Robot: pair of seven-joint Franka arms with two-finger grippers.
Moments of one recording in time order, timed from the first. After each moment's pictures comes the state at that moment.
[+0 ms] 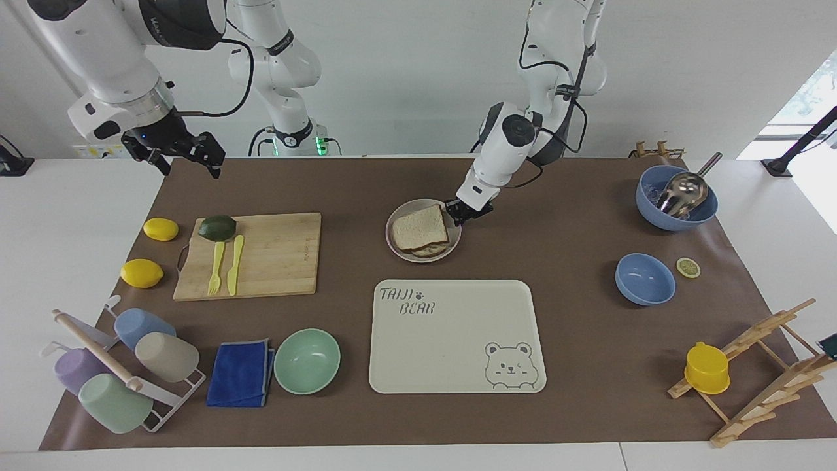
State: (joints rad) left arm -0.48 0.04 -0.12 -2.27 -0.37 2.33 -0.44; right arm -0.03 -0.03 -0.03 -1.62 -0.01 1.48 0.02
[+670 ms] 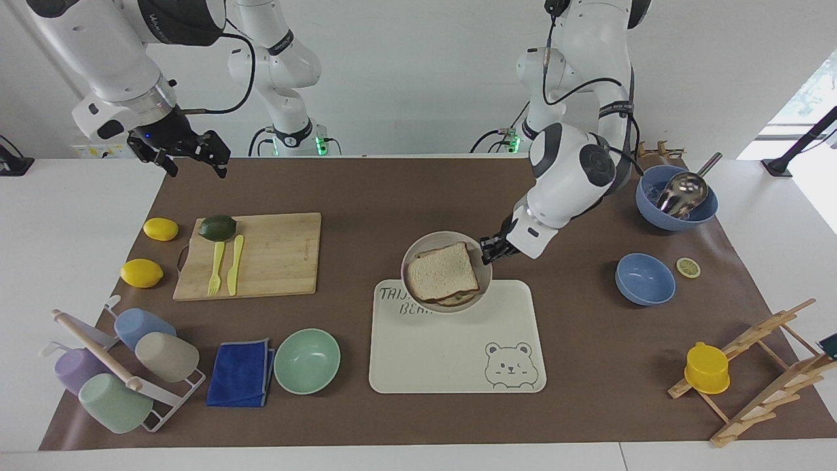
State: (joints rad) left arm -0.30 0.37 -0.11 -1.70 -0.37 2.07 -0.39; right arm -0.03 -0.03 -0.03 -1.62 0.01 1.48 0.02
